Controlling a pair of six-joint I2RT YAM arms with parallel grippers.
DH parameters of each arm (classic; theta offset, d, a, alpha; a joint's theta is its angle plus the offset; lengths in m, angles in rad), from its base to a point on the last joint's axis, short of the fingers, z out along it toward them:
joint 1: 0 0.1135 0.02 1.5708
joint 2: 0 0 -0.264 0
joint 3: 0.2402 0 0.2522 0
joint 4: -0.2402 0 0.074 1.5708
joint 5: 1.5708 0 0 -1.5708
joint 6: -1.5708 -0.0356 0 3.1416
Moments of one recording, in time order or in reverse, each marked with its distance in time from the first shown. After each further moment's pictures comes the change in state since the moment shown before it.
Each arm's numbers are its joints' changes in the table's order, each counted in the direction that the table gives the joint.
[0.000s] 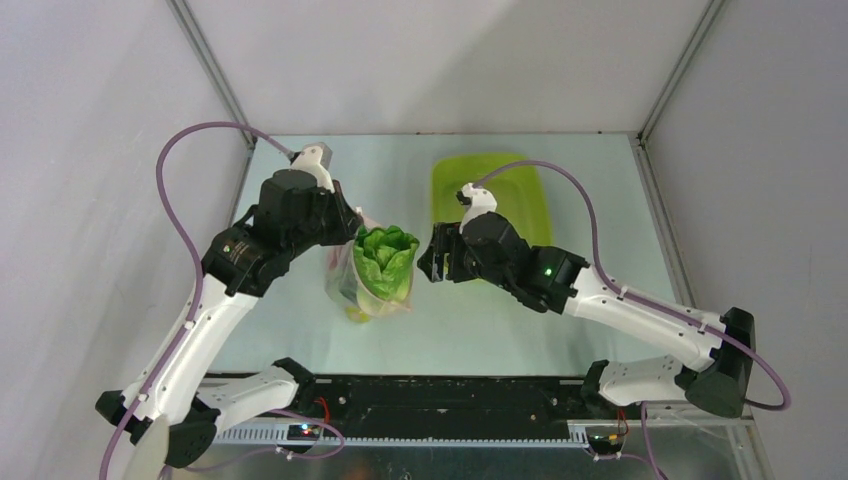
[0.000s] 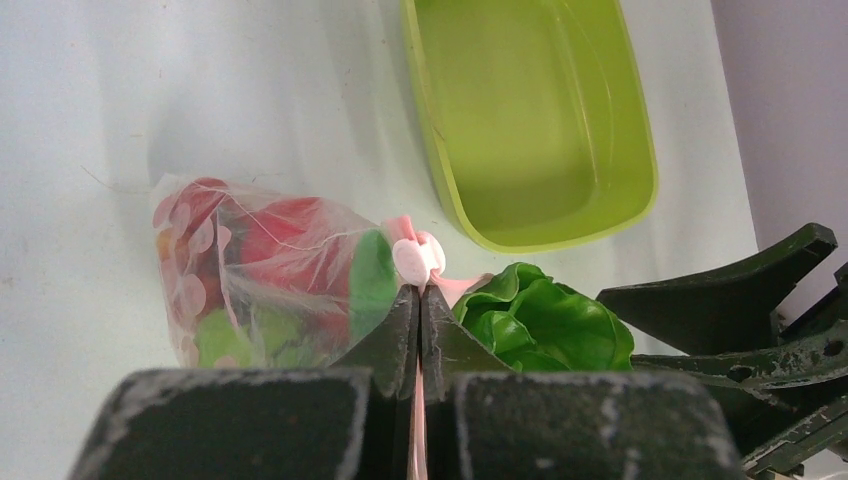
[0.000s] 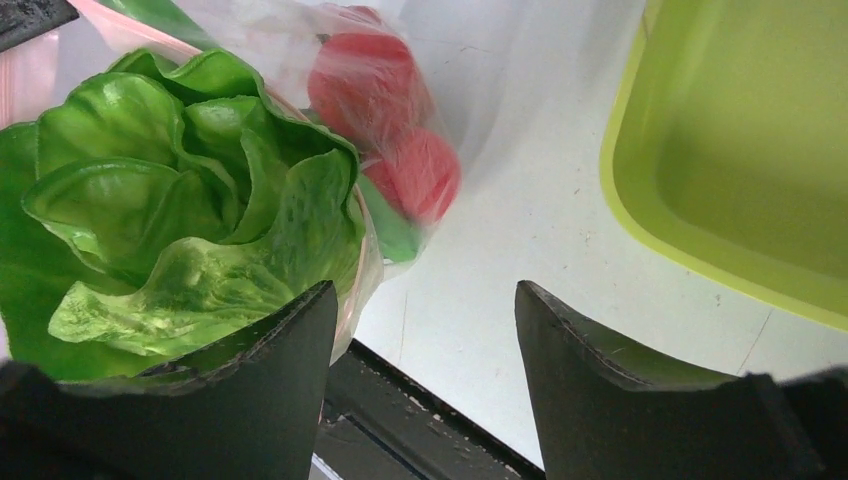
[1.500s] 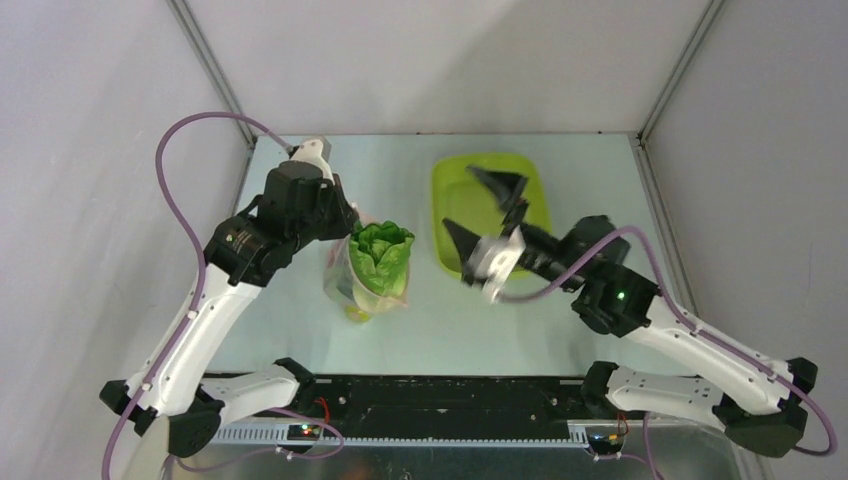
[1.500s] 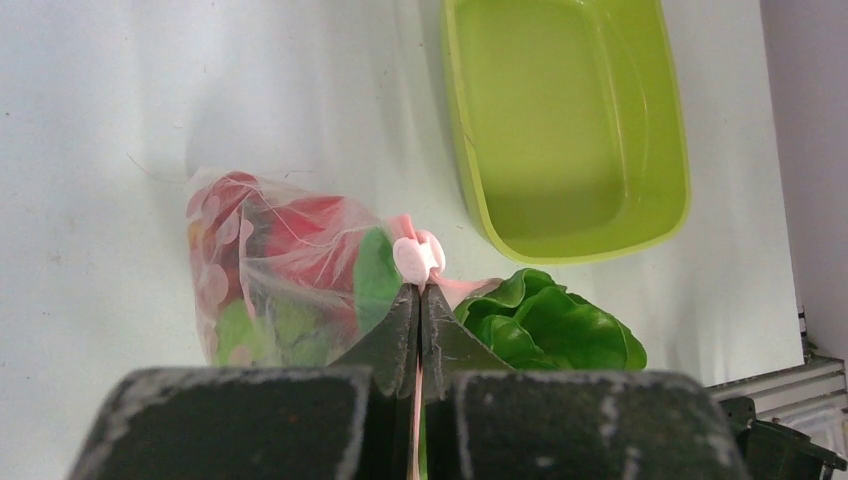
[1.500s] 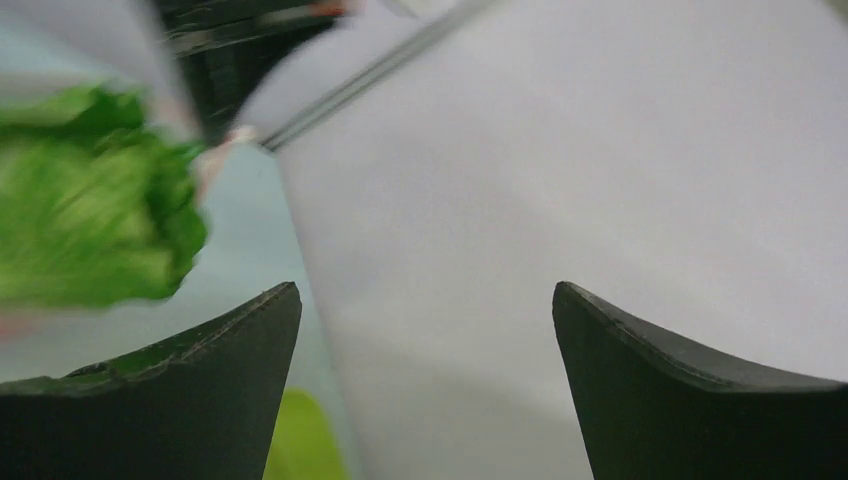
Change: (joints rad) left arm -0.004 -0.062 0.080 -0.069 -0.078 0.016; right arm -0.005 0.289 -0.092 0.426 -0.390 1.918
